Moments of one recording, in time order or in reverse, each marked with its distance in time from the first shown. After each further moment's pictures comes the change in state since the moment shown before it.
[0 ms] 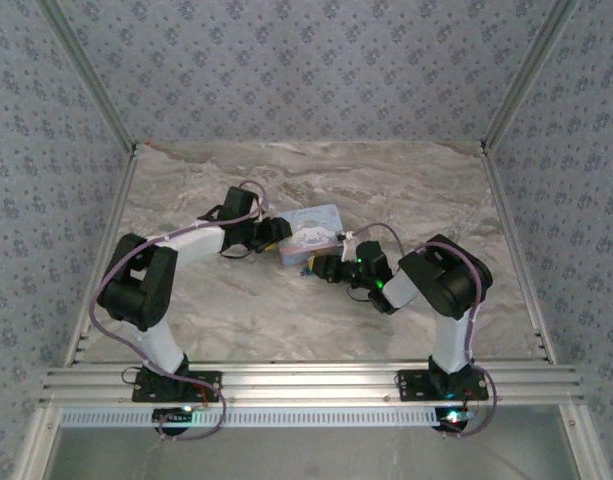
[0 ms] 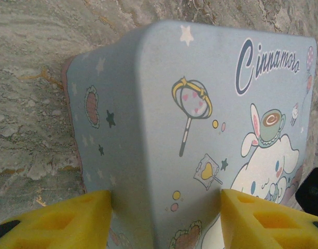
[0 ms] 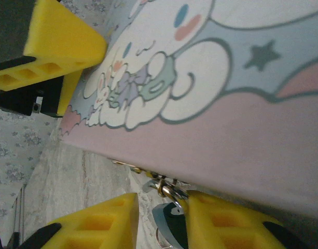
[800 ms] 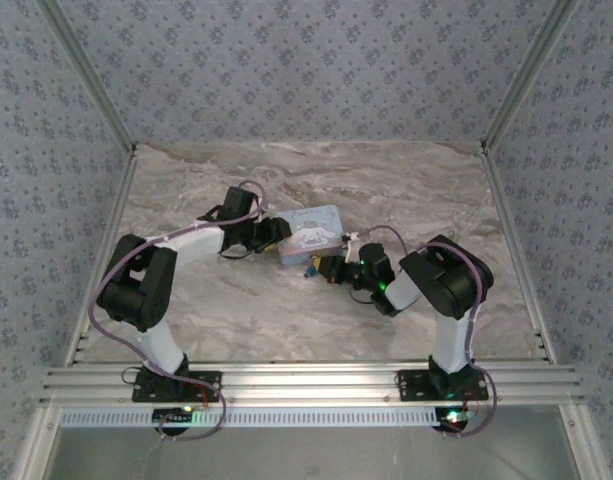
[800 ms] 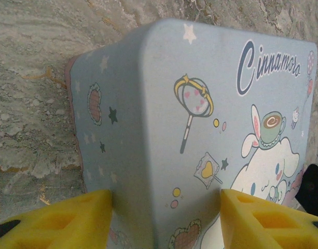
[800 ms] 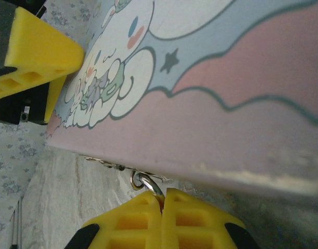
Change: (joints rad) left arm 0.000 -0.008 -0.007 0.000 -0.008 0.000; right arm -0.016 -0.009 -0.034 0.018 0.040 0.042
